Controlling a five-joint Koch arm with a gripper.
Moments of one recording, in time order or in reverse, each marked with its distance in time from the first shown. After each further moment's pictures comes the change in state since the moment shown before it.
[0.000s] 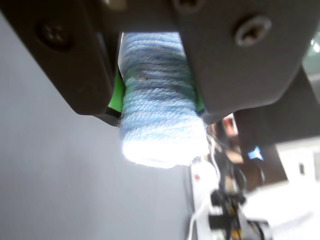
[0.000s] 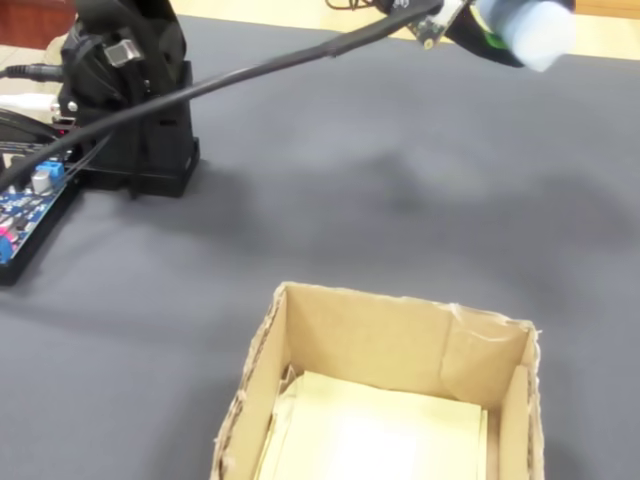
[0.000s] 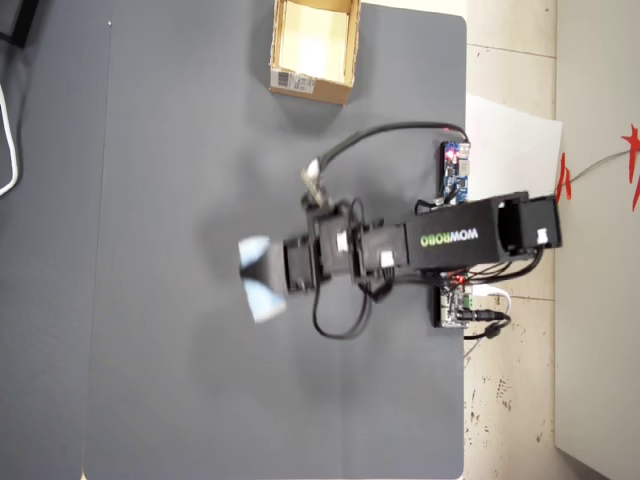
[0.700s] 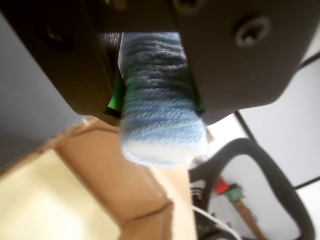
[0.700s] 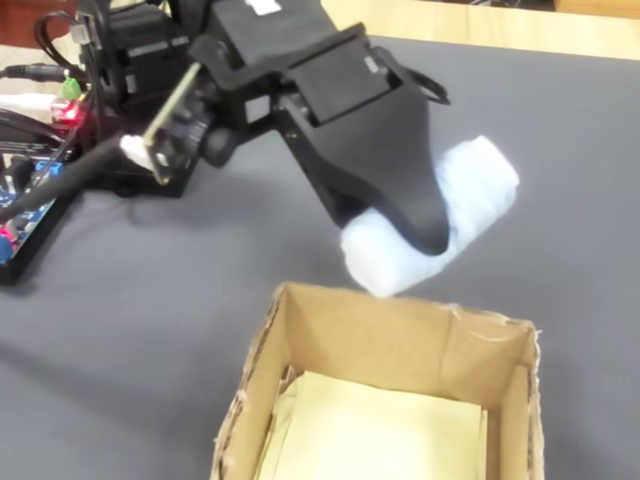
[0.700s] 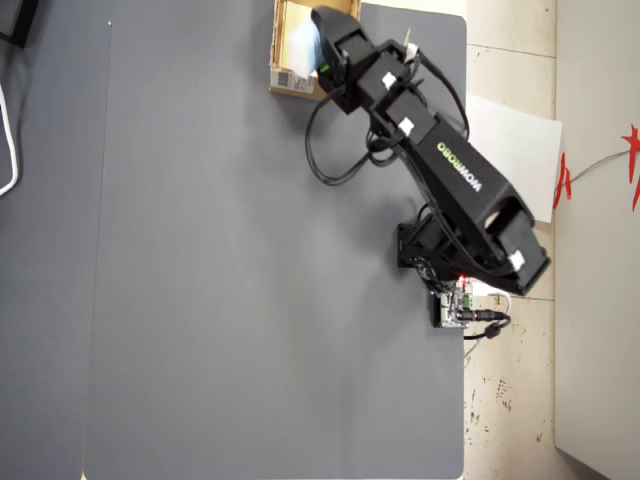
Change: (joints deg) arm 51.6 -6.1 -7.8 4.5 -16.9
